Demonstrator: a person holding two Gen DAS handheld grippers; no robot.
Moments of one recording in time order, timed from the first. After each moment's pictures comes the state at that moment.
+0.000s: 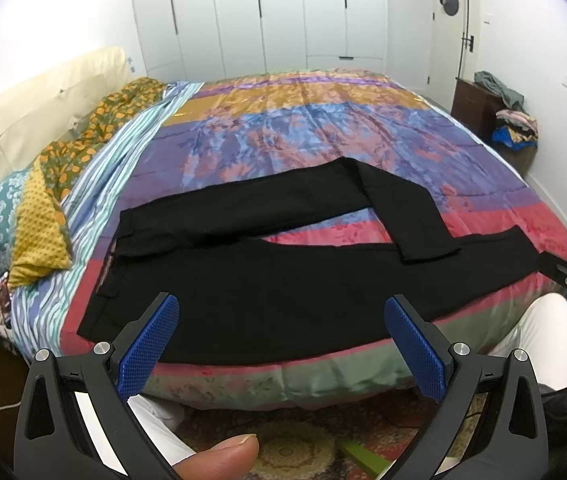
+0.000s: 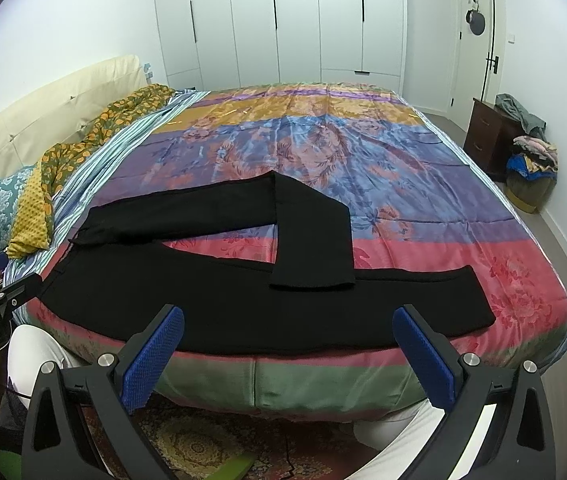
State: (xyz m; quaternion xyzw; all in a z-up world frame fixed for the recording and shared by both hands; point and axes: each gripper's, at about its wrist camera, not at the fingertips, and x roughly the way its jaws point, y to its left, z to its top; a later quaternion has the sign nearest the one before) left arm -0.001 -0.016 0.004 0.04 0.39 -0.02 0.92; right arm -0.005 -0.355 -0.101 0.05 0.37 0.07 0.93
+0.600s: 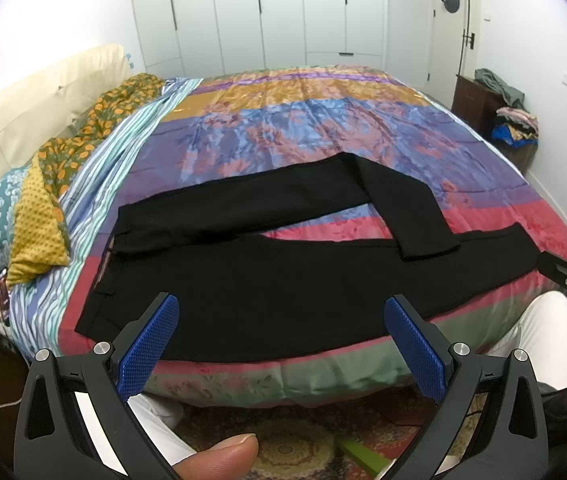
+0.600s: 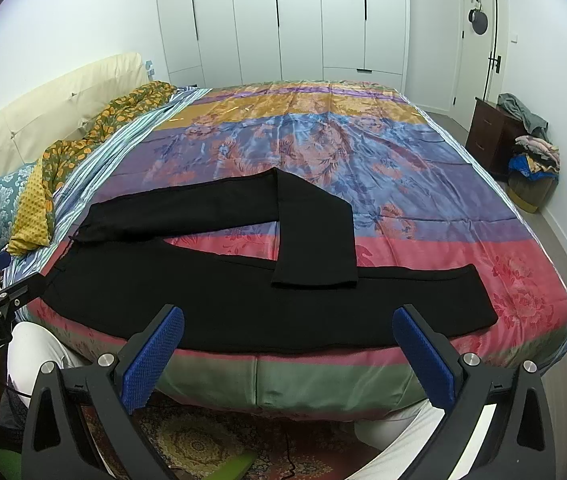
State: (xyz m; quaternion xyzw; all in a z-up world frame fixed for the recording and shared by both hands) left arm 0.000 -0.016 0.001 0.04 0.39 -0.02 0.92; right arm -0.004 -0.352 -0.101 0.05 0.37 0.08 0.92
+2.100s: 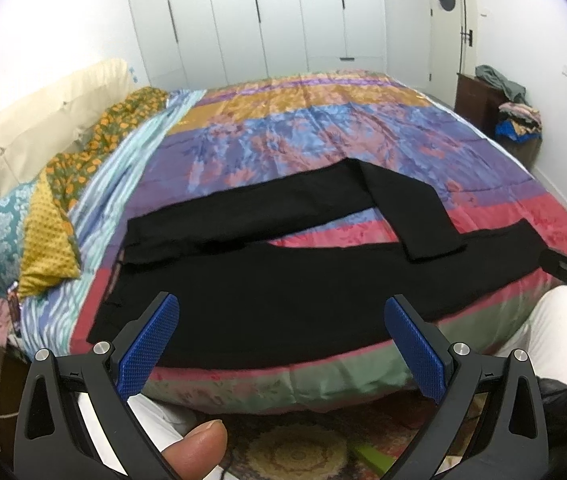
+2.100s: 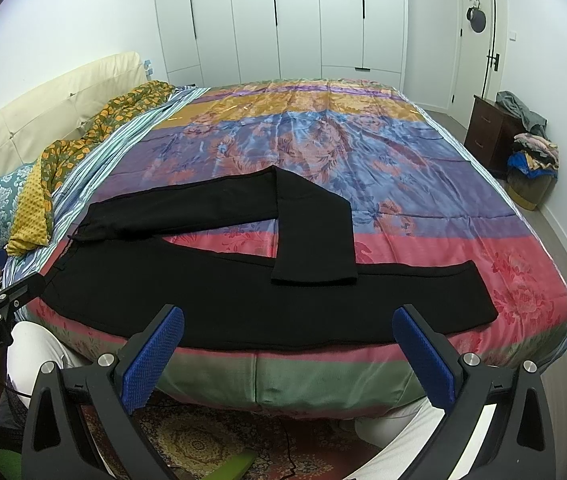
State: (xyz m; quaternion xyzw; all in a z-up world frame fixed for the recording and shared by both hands) left arm -0.004 -0.014 0.004 0.07 0.37 0.00 0.93; right arm -0.006 -0.353 -0.104 0.05 0.37 0.07 0.92
